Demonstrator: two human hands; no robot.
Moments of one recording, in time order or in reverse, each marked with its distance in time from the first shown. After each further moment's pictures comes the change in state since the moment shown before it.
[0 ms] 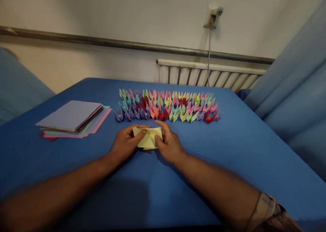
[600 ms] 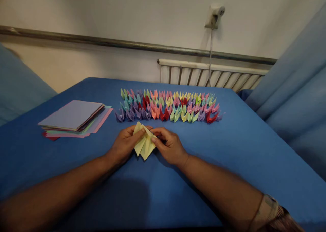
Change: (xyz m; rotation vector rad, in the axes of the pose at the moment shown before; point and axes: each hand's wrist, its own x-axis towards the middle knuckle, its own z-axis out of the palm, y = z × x) left_hand -0.004 0.009 0.001 -0.283 -0.065 -0.161; right_hand -0.004 -0.016 -0.001 -0.117 -0.003 -0.183
